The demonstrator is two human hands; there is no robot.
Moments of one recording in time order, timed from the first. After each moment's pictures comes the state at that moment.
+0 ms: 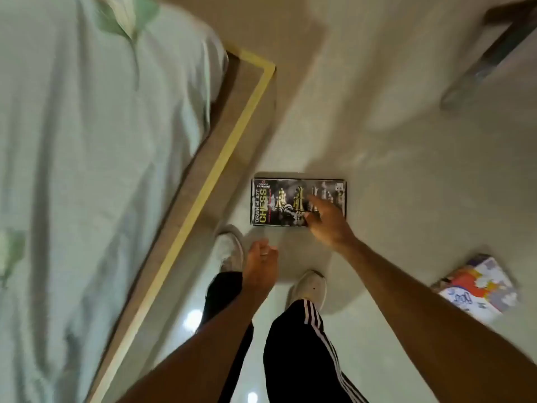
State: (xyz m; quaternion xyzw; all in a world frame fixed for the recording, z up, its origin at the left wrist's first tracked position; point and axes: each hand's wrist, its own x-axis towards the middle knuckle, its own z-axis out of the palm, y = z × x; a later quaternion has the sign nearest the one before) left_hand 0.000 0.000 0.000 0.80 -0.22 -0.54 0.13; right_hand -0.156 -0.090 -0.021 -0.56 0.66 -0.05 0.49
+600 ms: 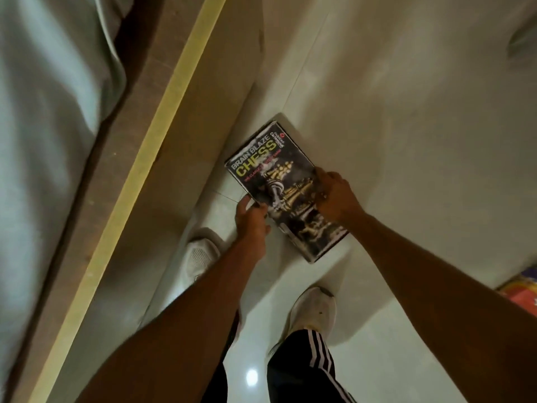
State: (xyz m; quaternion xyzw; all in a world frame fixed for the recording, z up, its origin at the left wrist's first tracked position) left_hand -0.008 -0.089 -0.170 0.74 0.07 -0.59 0.30; right_hand -0.185 -0.140 -0.189 -0.60 0.65 0.06 0.46
